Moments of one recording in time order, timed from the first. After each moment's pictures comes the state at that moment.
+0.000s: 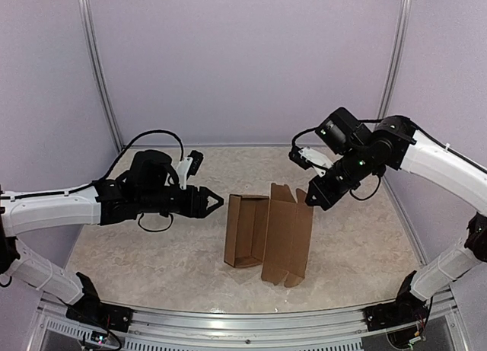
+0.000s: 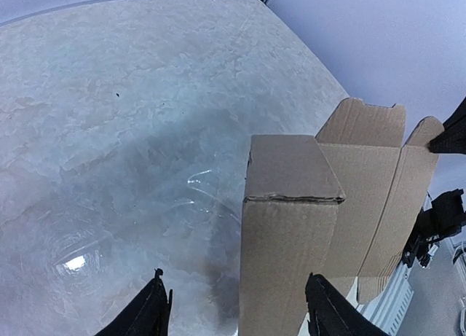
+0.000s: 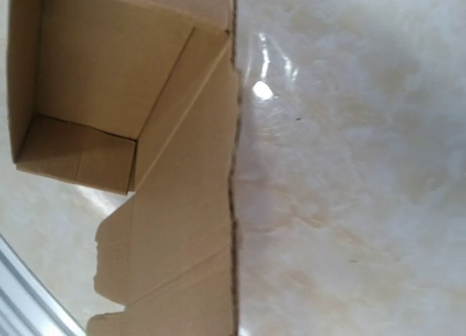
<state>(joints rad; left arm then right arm) -0.83 1.30 0.86 -0.07 0.12 -0.45 0.84 1.42 1.44 -1.06 -0.06 0.13</state>
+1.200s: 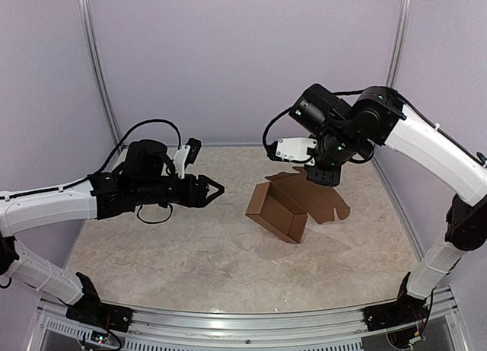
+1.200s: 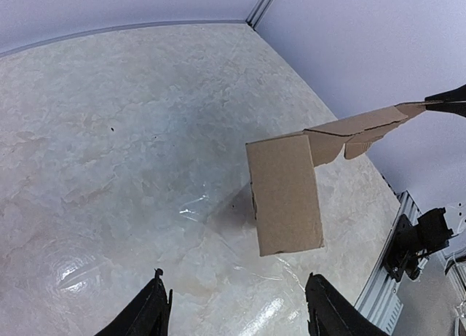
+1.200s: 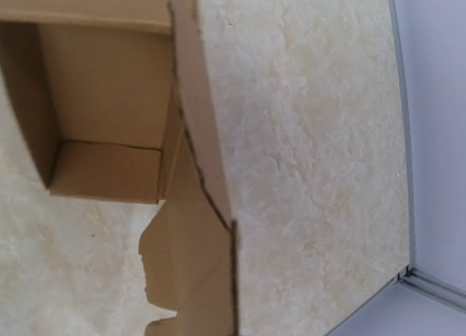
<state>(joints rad) -0.81 1.29 0.92 -0.07 0.13 -0.44 0.98 1.63 1.88 -1.34 0.42 -0.51</state>
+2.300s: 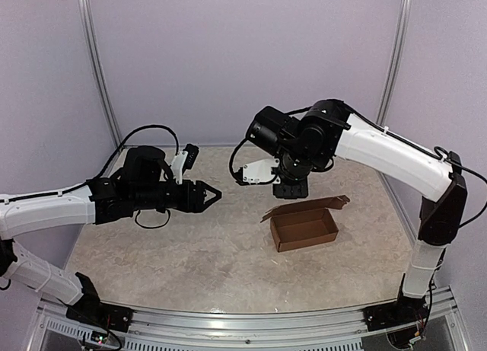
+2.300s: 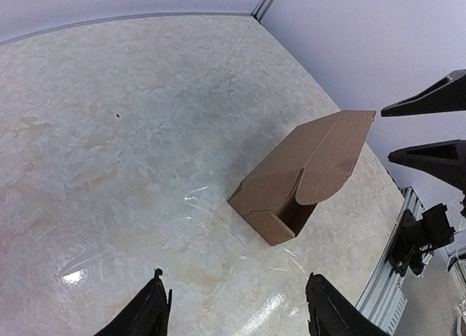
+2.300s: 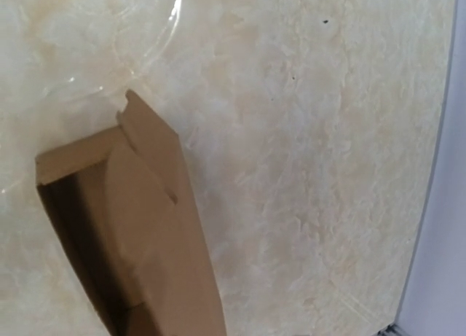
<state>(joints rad) -0.81 1.27 0.86 -0.06 0.12 -0.44 1.04 1.86 2.00 -1.33 0.41 -0.61</state>
